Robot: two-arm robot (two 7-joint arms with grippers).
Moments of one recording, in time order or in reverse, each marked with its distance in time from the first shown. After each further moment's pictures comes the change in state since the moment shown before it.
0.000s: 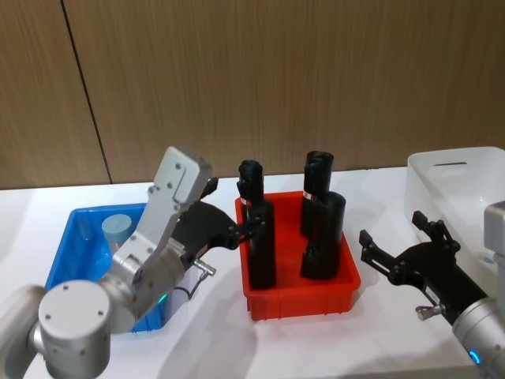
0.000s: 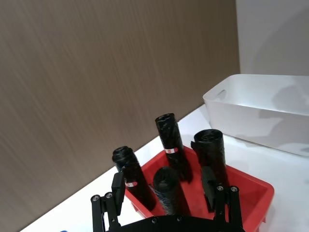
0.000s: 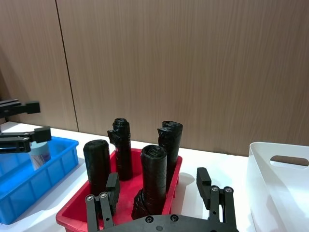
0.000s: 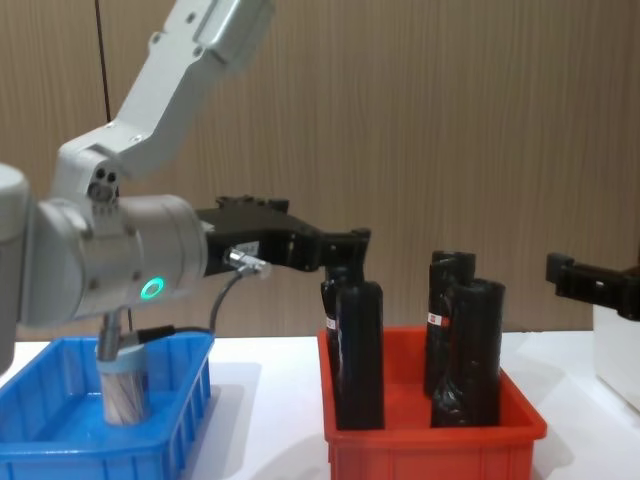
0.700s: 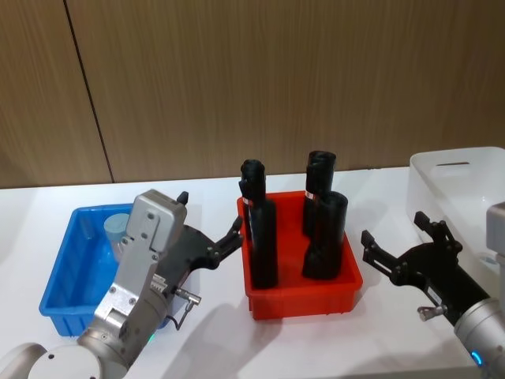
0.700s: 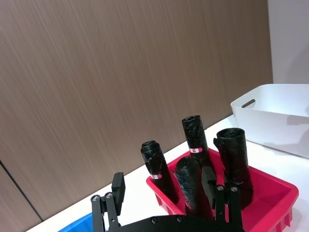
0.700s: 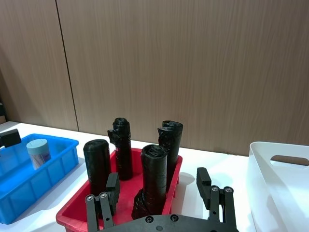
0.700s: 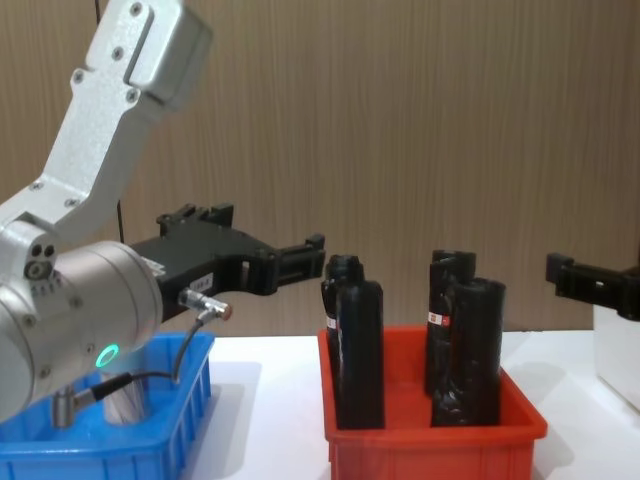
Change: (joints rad) left arm 0.142 0.059 0.020 -0.079 0.002 -0.170 0.210; right arm 0.000 0.000 0.000 0.000 0.000 0.000 0.000
